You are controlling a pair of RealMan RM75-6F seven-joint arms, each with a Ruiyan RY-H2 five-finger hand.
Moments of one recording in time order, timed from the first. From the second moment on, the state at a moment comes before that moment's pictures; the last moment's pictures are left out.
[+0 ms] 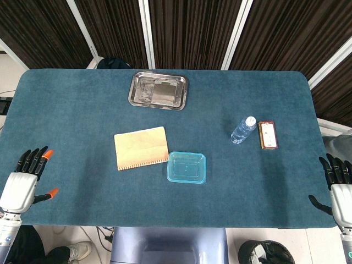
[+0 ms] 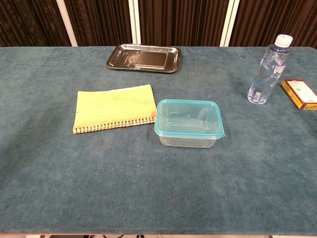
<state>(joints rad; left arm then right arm) -0.16 -1.20 0.00 -1.54 1.61 1.49 0.04 0.03 -1.08 0.08 -1.60 -1.52 1.56 -0.02</state>
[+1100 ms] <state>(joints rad) -0.18 -1.20 0.00 -1.58 1.62 1.46 0.05 0.03 -1.06 0.08 -1.59 -1.51 1.55 0.01</state>
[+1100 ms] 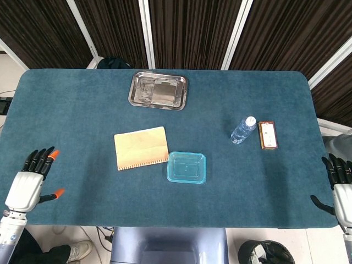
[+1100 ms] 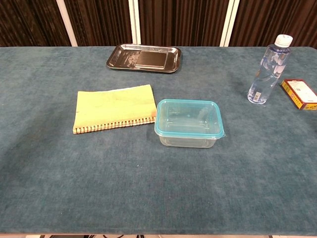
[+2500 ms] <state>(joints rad) -0.76 -1.72 -0.25 -1.46 1.17 0.76 0.06 0.04 -1.05 0.09 -1.62 -1.43 1.48 0.02</state>
